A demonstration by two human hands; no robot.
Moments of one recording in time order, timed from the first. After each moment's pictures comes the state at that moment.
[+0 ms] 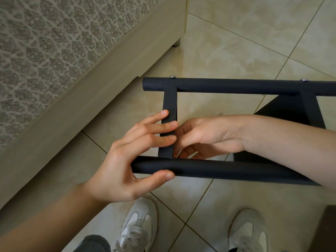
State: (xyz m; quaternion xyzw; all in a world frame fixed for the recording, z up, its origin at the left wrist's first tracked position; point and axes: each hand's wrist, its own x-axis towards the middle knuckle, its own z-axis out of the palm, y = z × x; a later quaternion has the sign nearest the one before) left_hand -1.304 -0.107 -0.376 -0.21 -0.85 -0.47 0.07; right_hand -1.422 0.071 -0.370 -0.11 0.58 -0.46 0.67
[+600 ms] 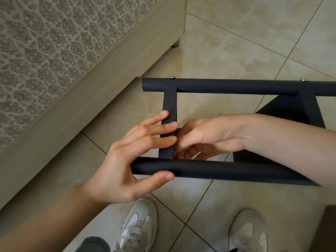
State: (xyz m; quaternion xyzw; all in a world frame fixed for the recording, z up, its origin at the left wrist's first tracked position) left_hand -1.305 -0.109 -0.377 -0.21 -0.85 -0.47 0.07; right_hand -1.423 0.071 -0.364 -0.11 0.61 -0.41 0.67
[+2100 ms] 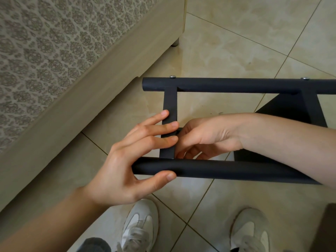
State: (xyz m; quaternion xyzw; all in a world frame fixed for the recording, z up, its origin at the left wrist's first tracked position) left_hand -1.302 -0.107 -0.376 -0.21 -0.85 -0.47 0.06; right_hand -1.424 0.068 -0.366 -0.09 0.61 -0.41 0.67
